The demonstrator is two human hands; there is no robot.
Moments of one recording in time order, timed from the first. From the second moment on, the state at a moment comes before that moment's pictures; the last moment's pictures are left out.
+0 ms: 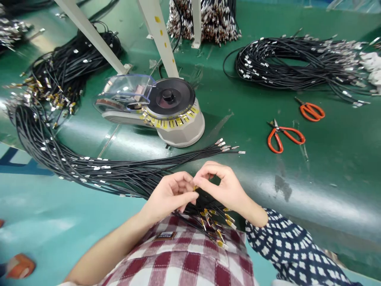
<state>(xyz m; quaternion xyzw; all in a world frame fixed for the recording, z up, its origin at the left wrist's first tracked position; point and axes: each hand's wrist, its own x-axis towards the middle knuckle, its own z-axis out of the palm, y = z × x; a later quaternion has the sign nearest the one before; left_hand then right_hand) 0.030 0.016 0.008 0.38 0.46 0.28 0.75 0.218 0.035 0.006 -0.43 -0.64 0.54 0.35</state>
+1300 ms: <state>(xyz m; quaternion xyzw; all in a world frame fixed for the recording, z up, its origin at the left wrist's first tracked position) 0.042 0.016 0.020 0.40 0.47 0.33 0.71 0.231 0.075 0.039 -0.41 -0.76 0.43 0.26</state>
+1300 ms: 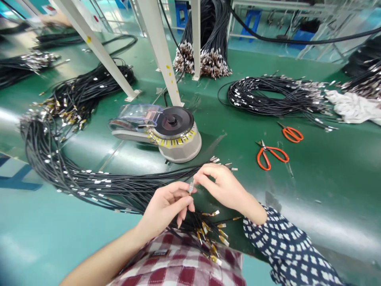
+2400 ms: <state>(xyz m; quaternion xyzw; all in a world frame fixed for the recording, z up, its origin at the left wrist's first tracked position) 0.041 0.009 0.002 0.31 0.44 0.38 0.75 0.194 0.147 0.043 -0.53 -0.66 0.28 0.46</state>
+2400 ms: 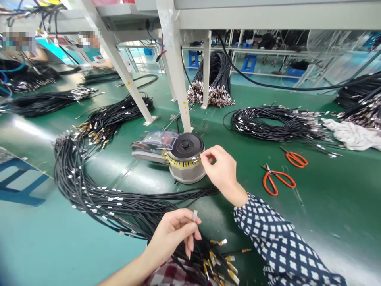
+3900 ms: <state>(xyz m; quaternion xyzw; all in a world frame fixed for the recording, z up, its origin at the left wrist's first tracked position) 0.035 0.009 0.011 0.31 0.44 0.42 0.73 0.229 0.047 0.019 -0.44 -0.64 0.52 0.34</state>
